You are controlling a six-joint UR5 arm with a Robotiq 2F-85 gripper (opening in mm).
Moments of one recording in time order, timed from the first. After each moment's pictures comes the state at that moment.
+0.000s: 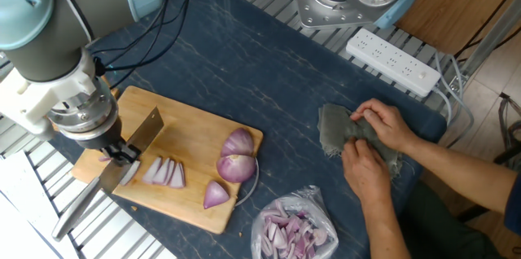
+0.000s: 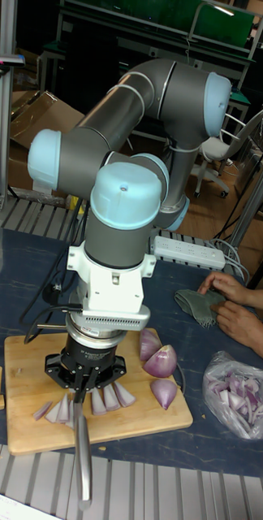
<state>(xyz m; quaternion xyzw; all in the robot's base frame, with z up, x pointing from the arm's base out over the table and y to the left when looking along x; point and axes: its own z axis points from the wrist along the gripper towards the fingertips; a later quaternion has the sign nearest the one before) 0.710 -0.040 0.066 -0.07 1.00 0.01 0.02</state>
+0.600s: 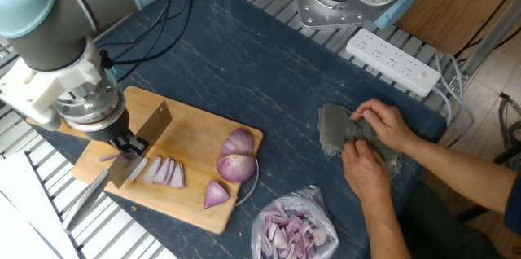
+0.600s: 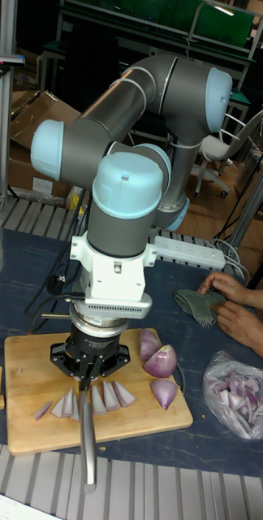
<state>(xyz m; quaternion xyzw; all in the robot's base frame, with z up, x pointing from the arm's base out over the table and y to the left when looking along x) 0.689 -0.036 0.076 -0.07 1.00 0.02 0.01</state>
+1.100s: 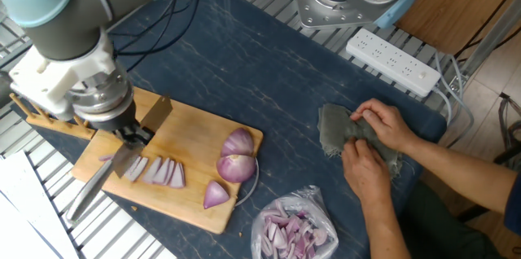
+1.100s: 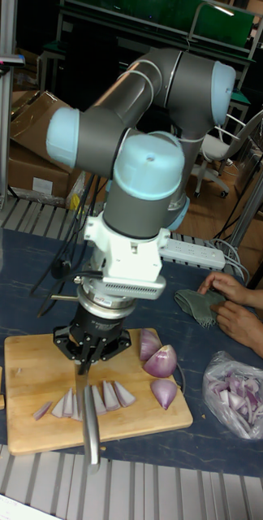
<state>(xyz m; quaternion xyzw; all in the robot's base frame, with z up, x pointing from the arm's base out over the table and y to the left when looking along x) 0.671 -0.044 0.096 -0.09 1.00 -0.03 0.01</state>
